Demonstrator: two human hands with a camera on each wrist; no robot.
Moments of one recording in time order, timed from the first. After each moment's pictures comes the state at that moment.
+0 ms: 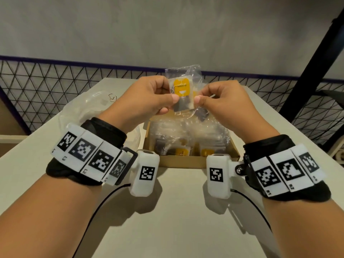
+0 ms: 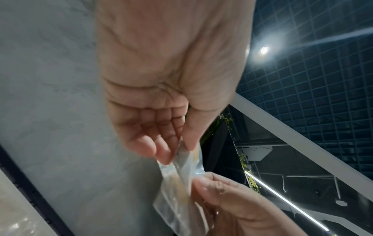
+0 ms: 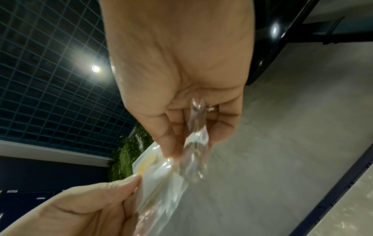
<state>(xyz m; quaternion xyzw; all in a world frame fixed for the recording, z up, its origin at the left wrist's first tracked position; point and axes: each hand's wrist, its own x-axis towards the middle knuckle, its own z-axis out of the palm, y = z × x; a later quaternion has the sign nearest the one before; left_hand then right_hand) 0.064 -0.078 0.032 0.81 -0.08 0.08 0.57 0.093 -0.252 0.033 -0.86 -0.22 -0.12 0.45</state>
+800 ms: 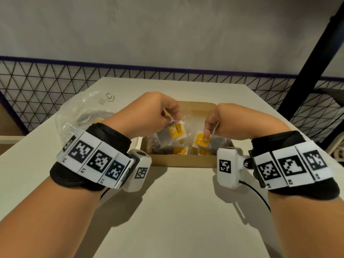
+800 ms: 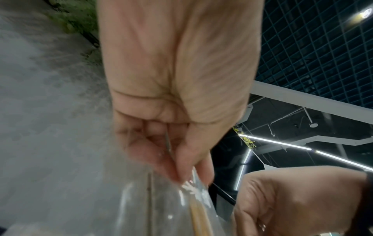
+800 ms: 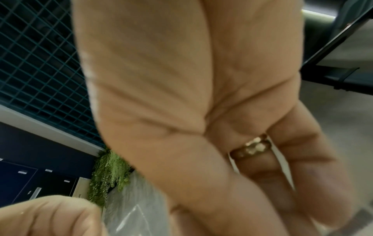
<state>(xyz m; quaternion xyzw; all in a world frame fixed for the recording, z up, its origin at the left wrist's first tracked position) 0.065 -0.083 0.019 0.95 -0.13 0.09 0.28 0.098 -0.276 0.032 -0.96 -0.25 0.08 0.10</state>
